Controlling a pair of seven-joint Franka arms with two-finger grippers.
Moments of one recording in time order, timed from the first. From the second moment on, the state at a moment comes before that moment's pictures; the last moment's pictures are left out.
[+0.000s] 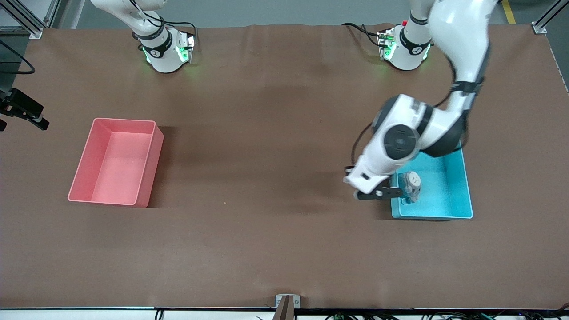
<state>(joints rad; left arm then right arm) -0.24 0.48 -0.18 -1.57 0.07 1.94 -0.41 0.01 0.01 -0.06 -1.47 0.04 1.62 -0.05</state>
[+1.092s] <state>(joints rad) 0.12 0.49 -0.19 -1.58 0.12 1.91 0.17 0.01 0.01 -0.06 -1.47 0.03 1.62 -0.05</state>
